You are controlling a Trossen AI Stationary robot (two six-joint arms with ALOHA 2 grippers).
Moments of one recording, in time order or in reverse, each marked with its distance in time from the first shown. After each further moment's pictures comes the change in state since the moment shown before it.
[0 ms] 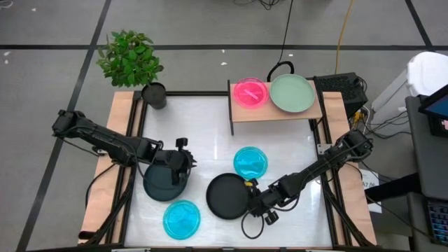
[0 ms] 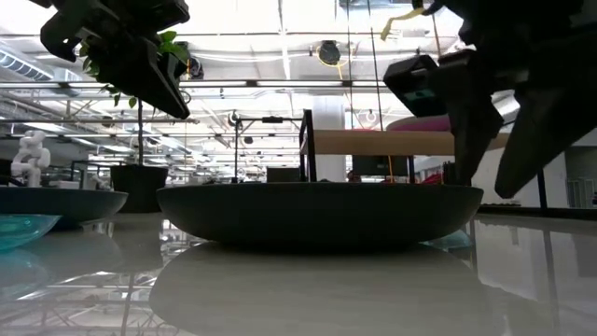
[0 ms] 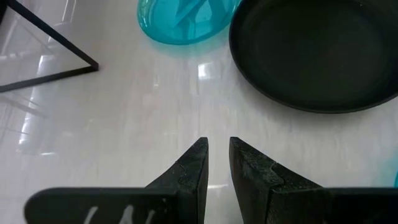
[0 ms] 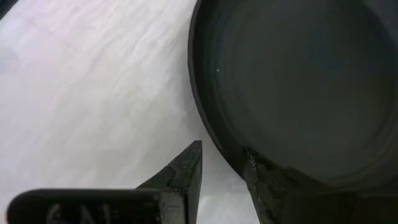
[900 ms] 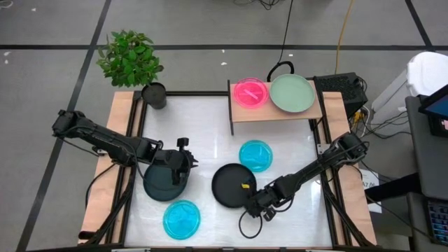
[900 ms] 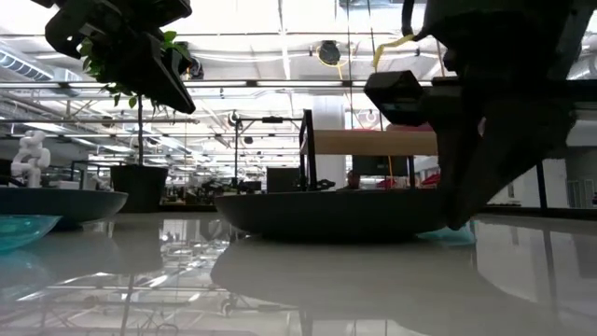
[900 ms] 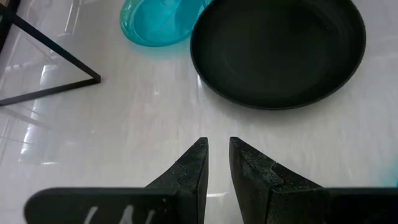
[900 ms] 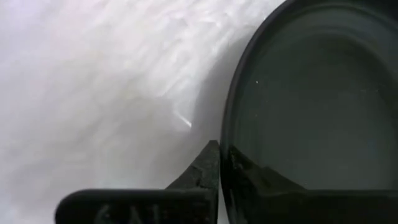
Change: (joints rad) left arm 0.000 0.000 0.000 0.036 -0.002 0.027; right arm -0.018 0.072 0.014 0.010 0.055 -0.184
